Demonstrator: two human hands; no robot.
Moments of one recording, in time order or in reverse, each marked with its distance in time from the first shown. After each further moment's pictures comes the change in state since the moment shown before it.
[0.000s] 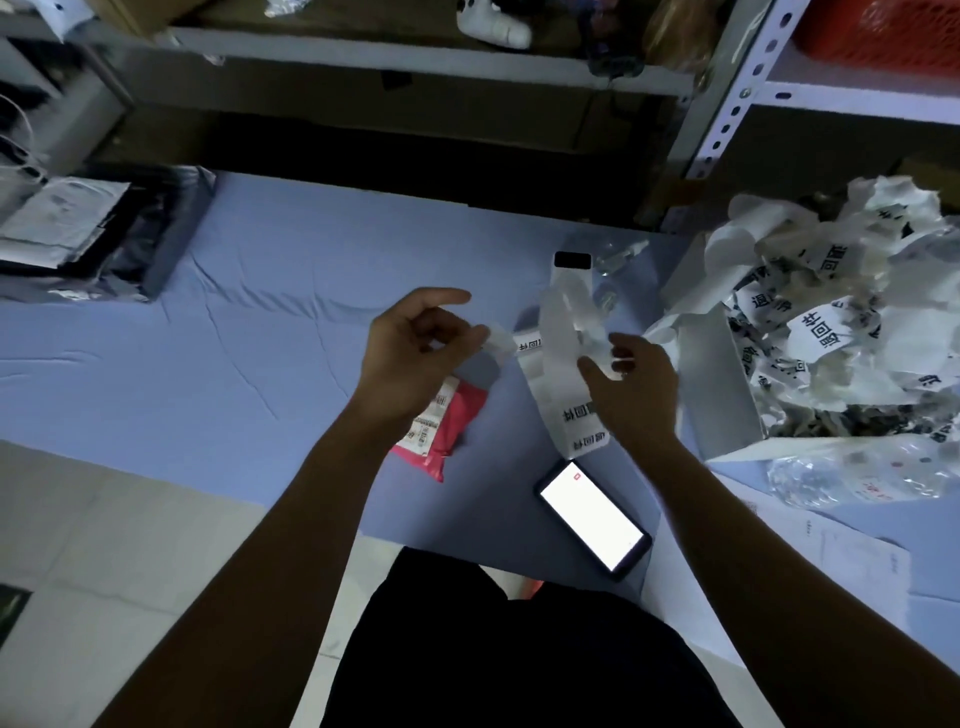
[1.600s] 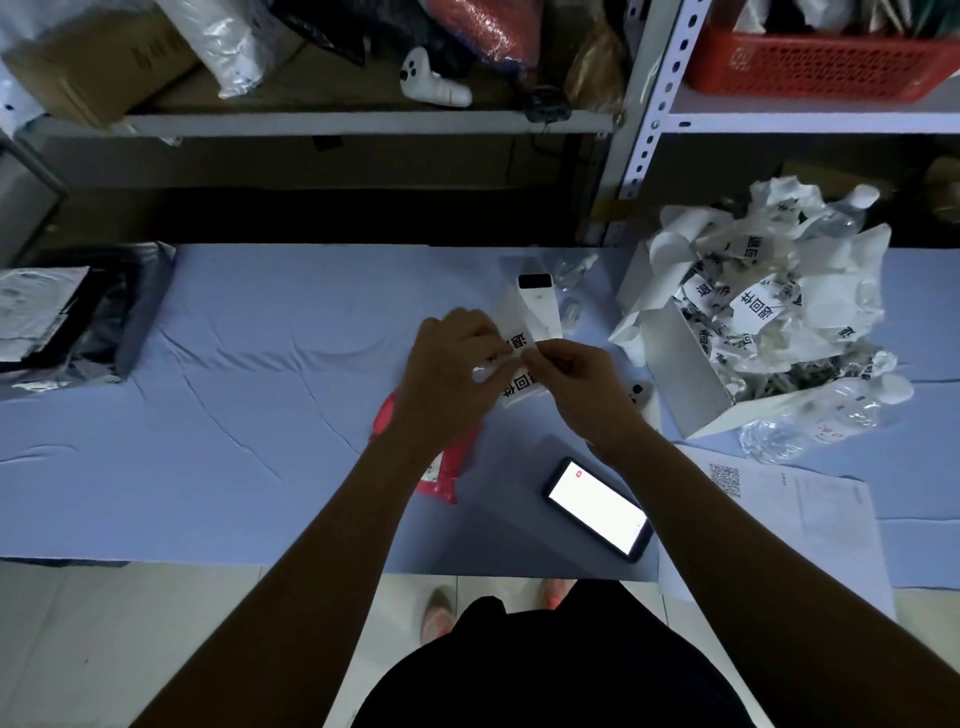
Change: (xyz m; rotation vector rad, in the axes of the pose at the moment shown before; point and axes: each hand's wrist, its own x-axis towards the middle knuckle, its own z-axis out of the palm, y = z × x) left_hand 0.010 0.009 0.010 0.879 -0.133 0.772; right_hand -0.041 -0.058 0.006 0.584 -0.201 -0.113
